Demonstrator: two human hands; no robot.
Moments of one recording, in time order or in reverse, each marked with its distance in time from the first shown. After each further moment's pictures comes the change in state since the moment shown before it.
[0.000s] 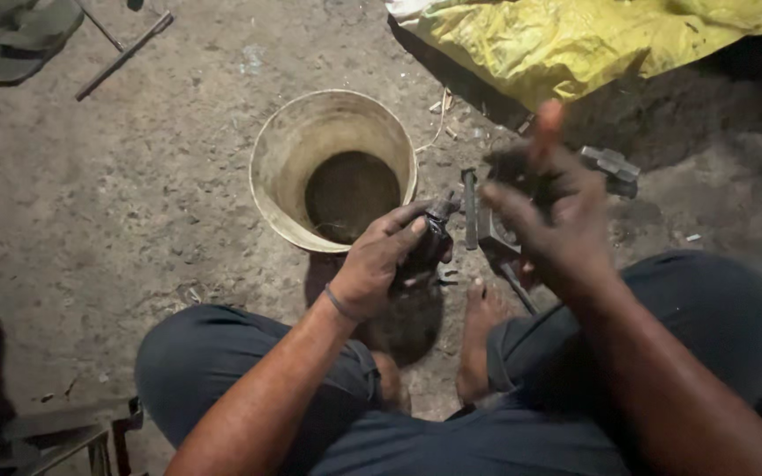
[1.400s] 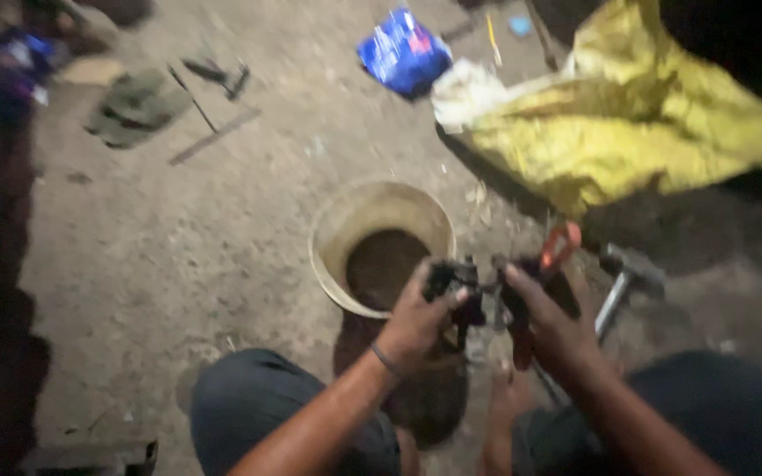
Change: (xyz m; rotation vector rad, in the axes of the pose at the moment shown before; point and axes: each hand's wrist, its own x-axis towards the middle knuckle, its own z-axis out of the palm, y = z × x) left_hand 0.017 -0.016 -0.002 0.172 0.254 0.284; right_hand -0.005 0.027 0.030 0.244 0.038 0.211
